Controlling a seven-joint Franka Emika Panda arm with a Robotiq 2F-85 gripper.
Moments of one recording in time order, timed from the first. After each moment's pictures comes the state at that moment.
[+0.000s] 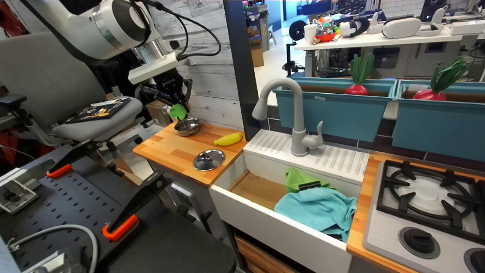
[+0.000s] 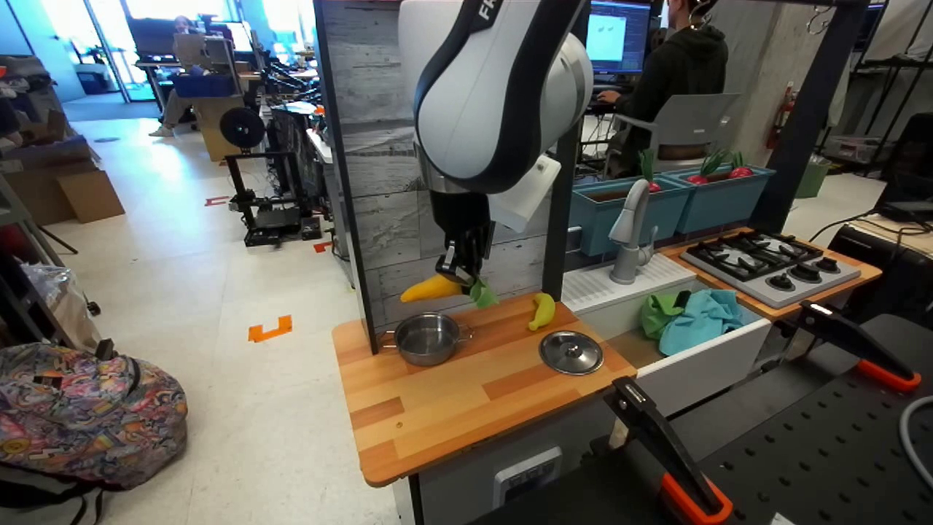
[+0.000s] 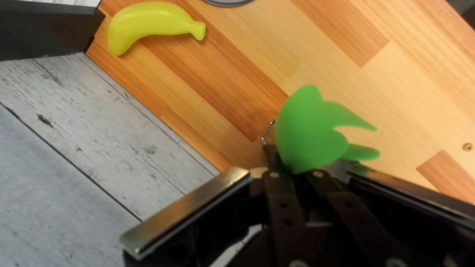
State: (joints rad) arm 0.27 0.82 0.00 -1.81 -0.41 2.69 -0.14
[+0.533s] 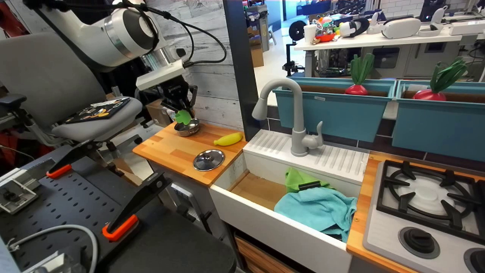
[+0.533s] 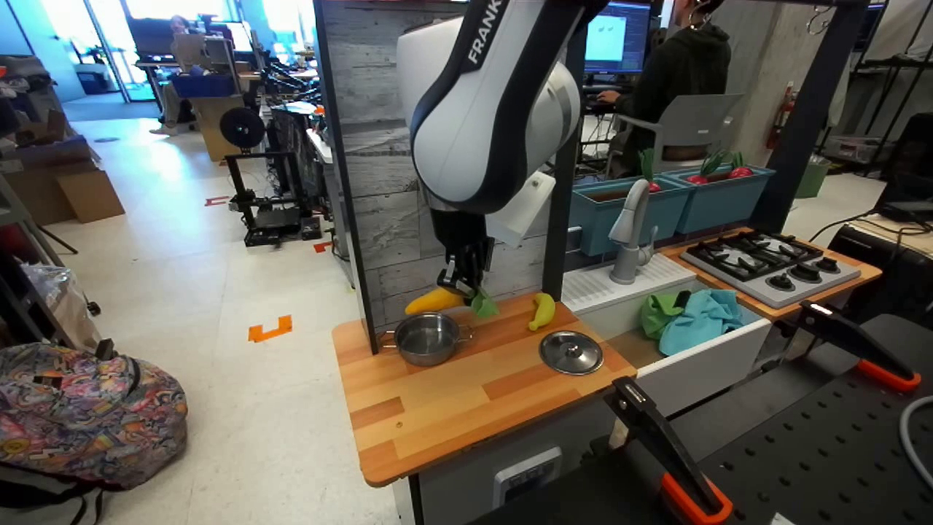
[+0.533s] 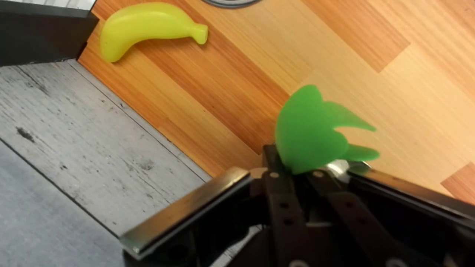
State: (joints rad) arm 0.27 0.90 0.00 -1.72 -0.41 2.65 -0.14
